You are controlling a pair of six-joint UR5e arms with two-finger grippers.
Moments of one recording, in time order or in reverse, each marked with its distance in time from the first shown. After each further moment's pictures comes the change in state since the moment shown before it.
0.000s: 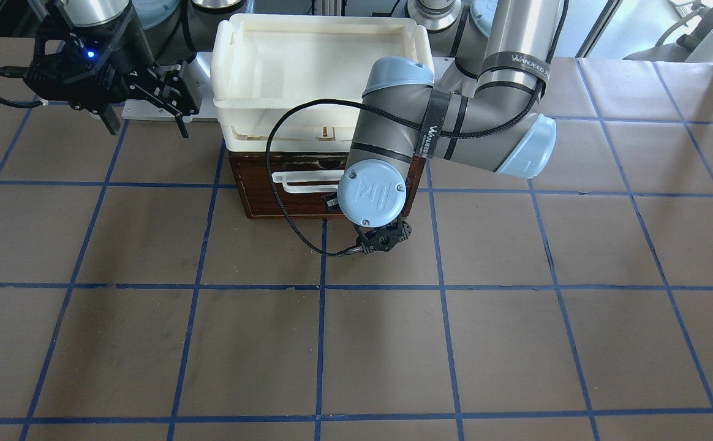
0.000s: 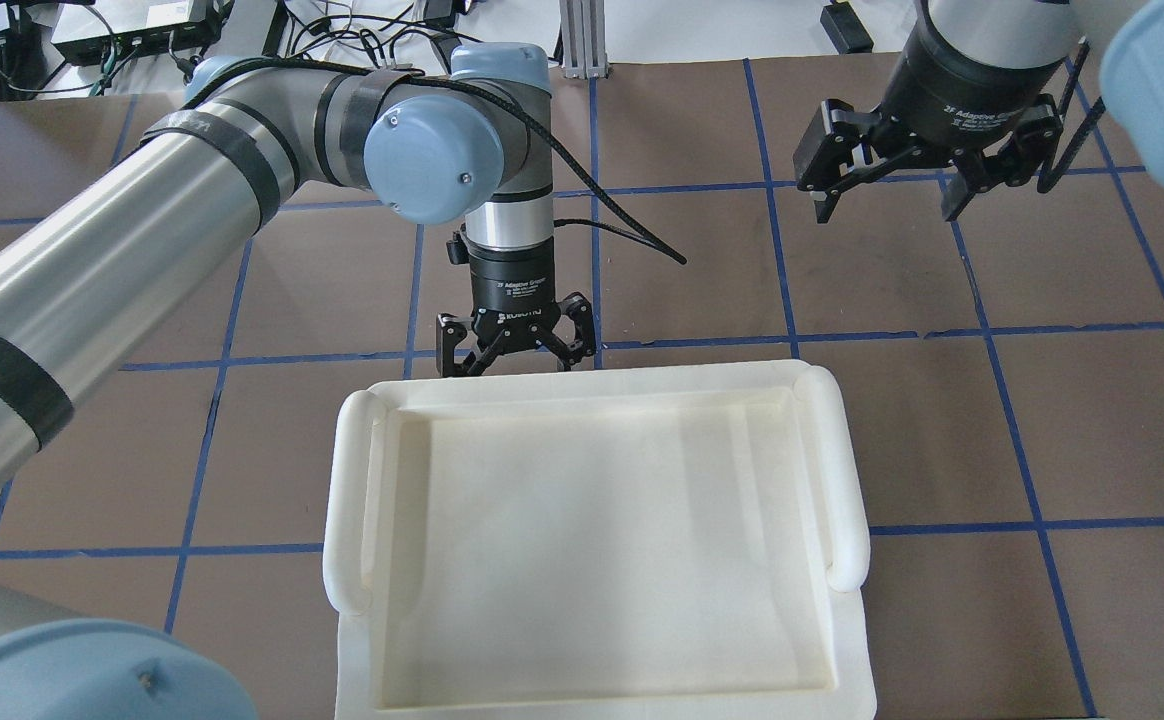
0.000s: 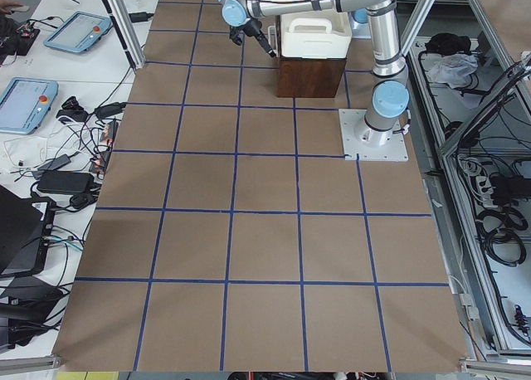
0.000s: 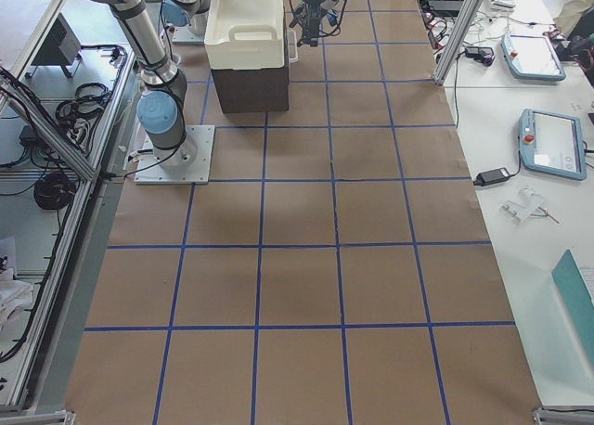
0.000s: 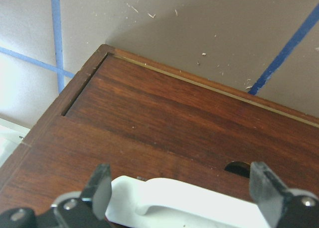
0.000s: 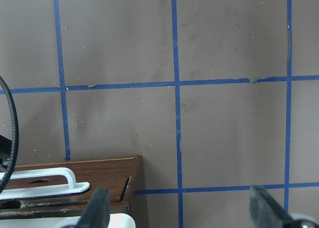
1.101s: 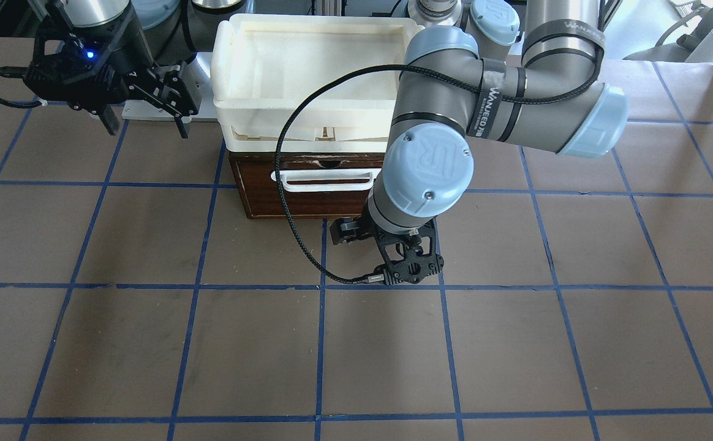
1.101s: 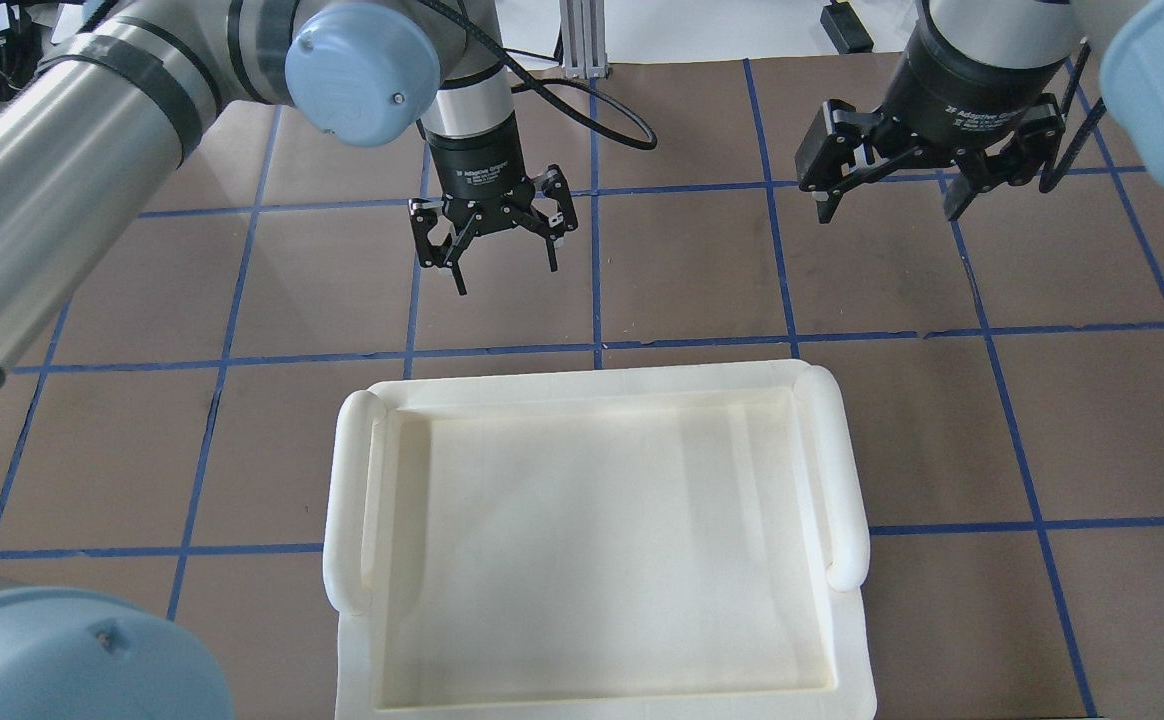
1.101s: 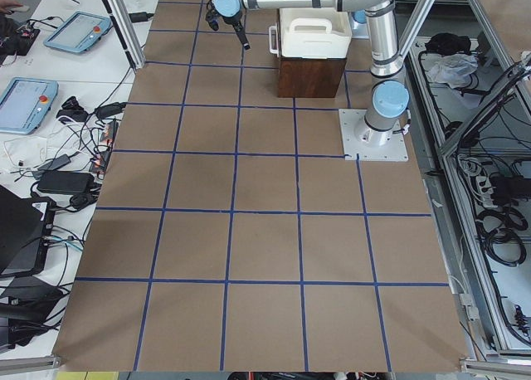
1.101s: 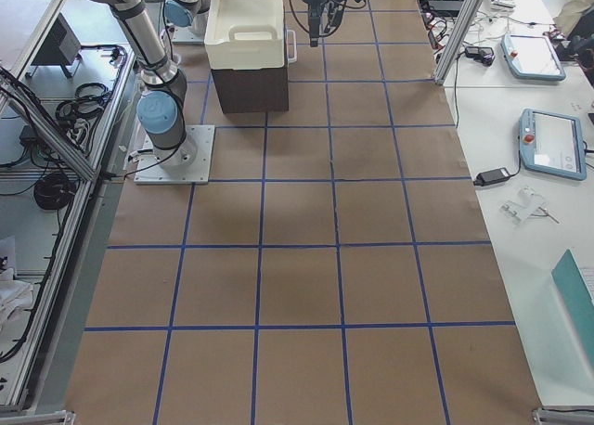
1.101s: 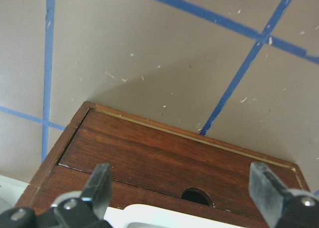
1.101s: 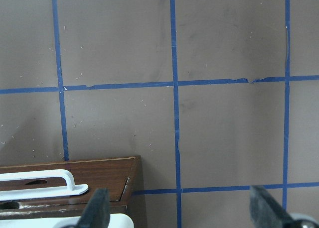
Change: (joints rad) left arm 0.089 0.021 0.155 0.199 0.005 0.219; right arm 0.000 0.000 0.000 0.000 -0.003 -0.002
